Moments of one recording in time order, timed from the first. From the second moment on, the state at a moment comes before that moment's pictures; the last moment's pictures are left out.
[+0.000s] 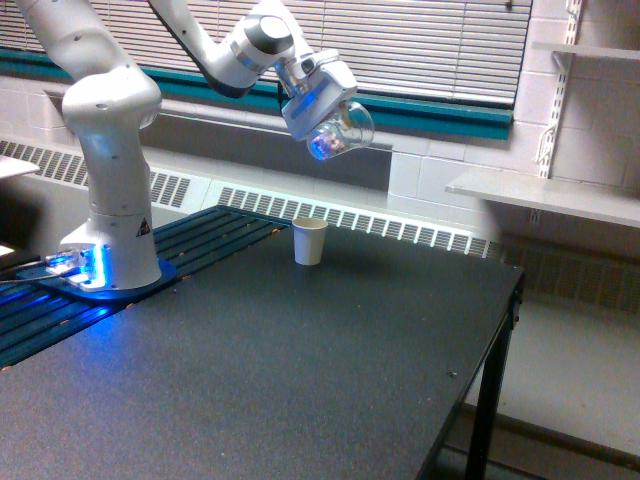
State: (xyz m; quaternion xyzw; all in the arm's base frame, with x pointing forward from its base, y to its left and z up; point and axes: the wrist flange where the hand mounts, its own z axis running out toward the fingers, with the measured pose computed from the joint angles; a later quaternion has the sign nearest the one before) arm 0.244 0.277 0.374 0.92 0.19 0.33 0.10
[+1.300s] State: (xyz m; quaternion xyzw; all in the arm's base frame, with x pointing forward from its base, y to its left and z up) arm 0.207 0.267 0.336 0.92 0.21 0.31 0.15
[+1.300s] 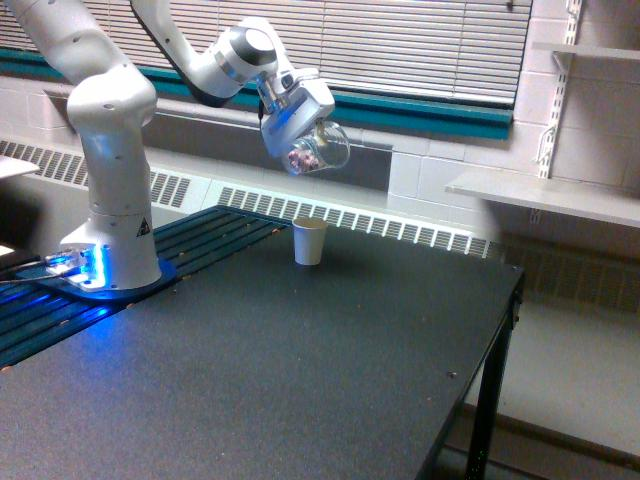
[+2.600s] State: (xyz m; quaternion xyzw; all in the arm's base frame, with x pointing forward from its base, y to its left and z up) arm 0.206 0.278 0.302 0.91 0.23 0.28 0.19
